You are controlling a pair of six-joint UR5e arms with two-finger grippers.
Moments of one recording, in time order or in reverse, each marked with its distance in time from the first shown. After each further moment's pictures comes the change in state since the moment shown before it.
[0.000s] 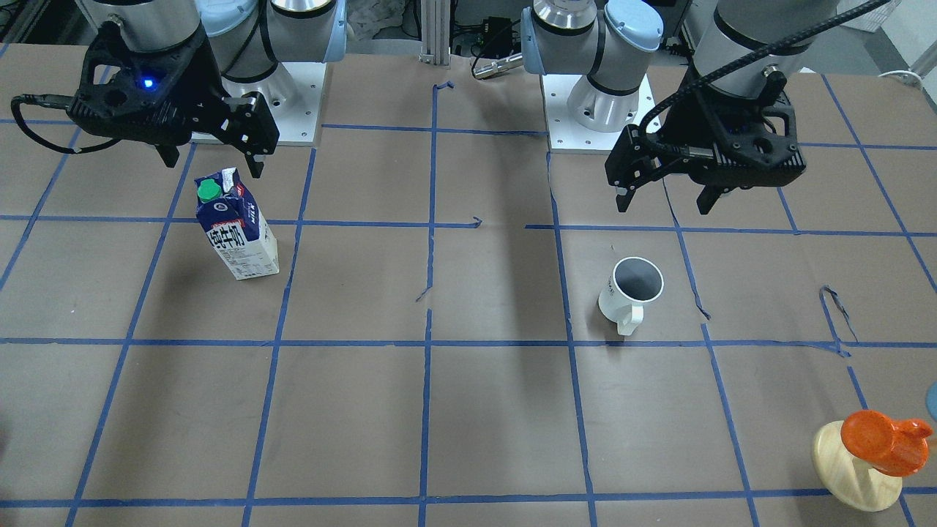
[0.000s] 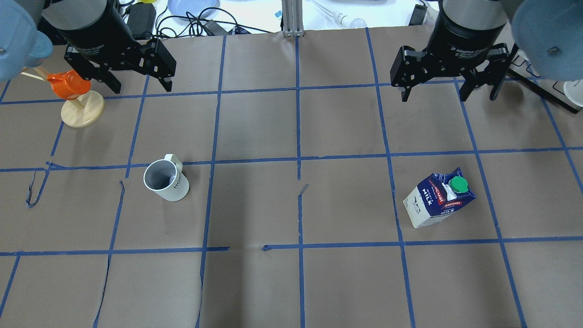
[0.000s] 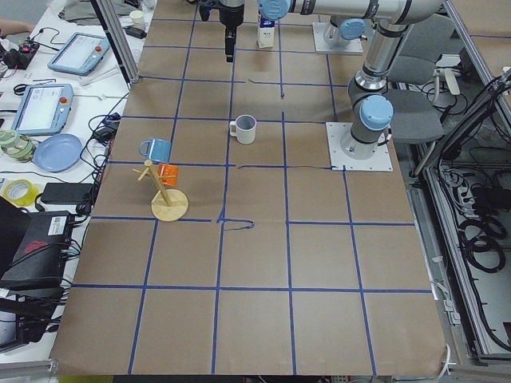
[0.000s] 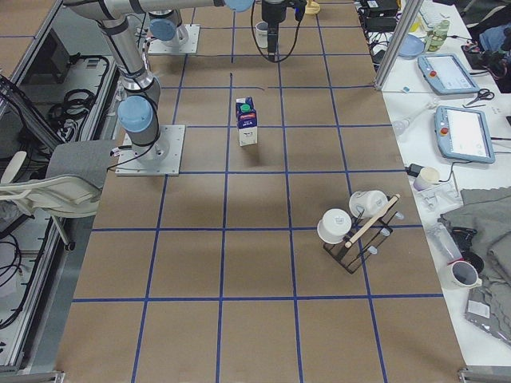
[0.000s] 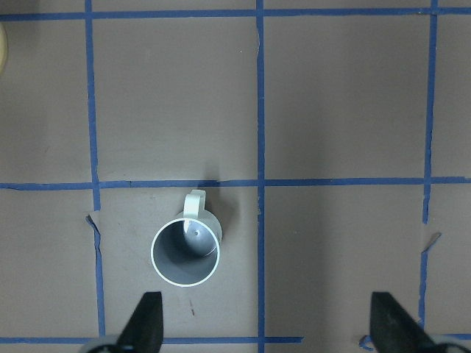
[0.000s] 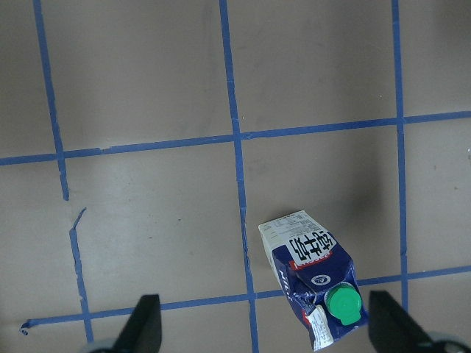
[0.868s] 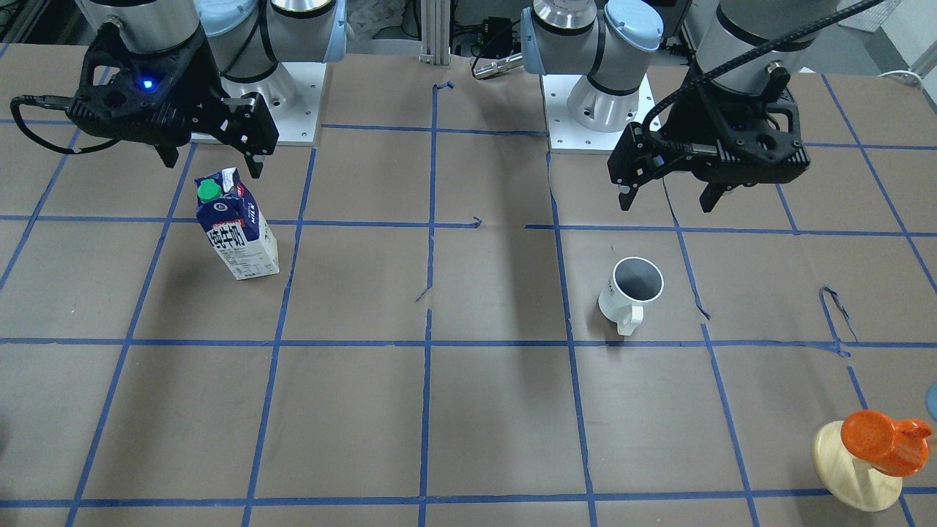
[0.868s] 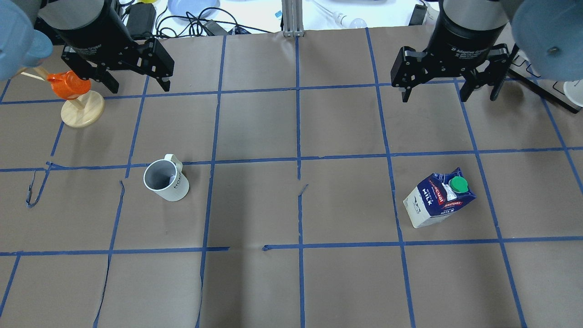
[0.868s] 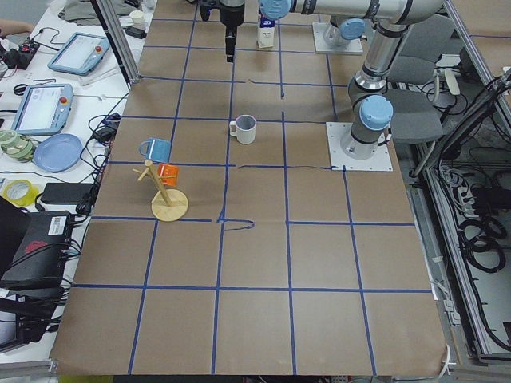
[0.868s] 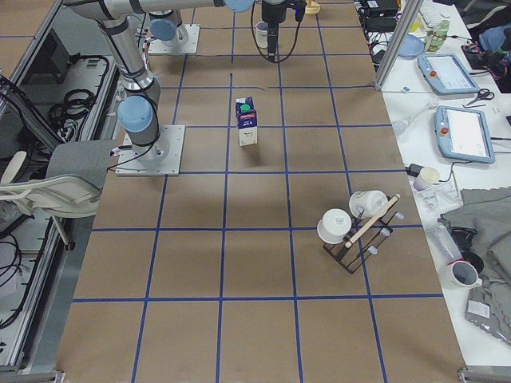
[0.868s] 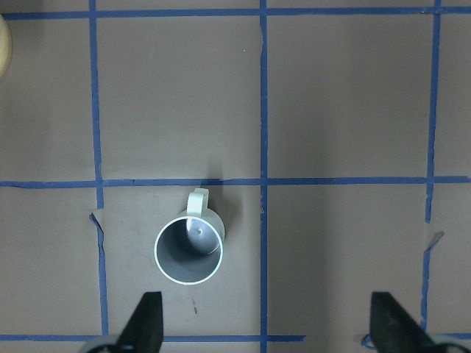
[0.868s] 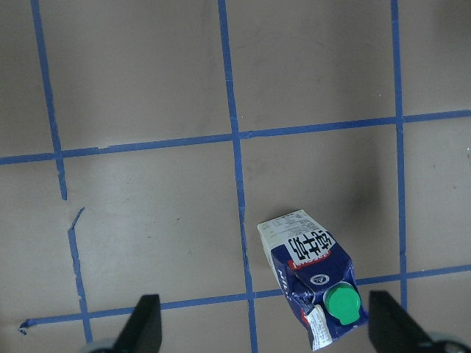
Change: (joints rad) left arm 0.003 0.003 0.000 -0.001 0.001 0.000; right arm -0.001 0.000 0.001 0.001 -0.001 -0.001
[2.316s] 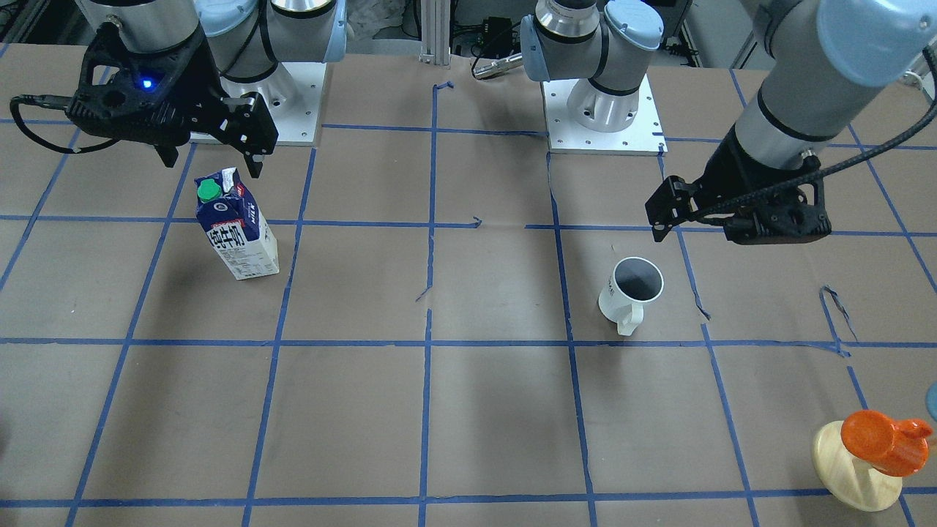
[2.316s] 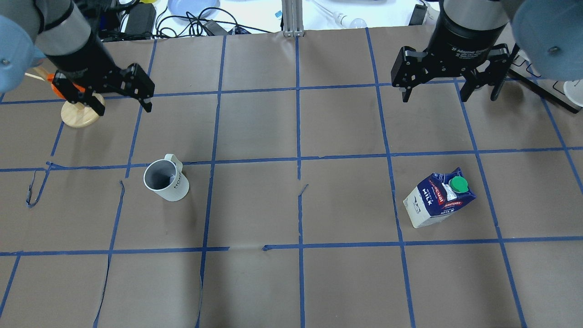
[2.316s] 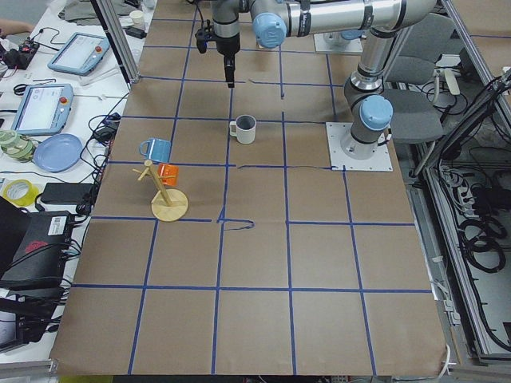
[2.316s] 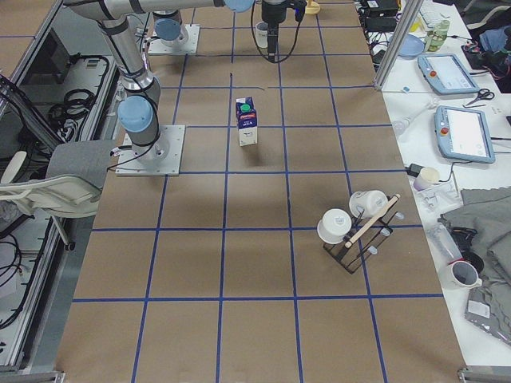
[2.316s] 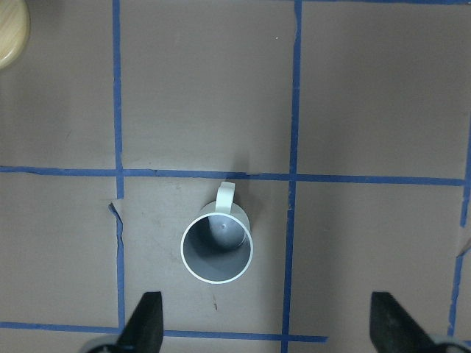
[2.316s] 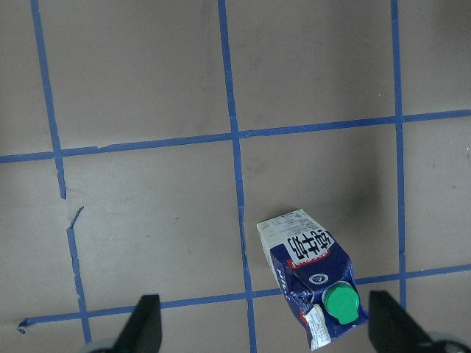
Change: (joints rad) left arm 0.145 -0.039 -0.141 0.039 0.010 0.105; right arm -0.003 0.000 0.003 0.002 -0.002 -0.011
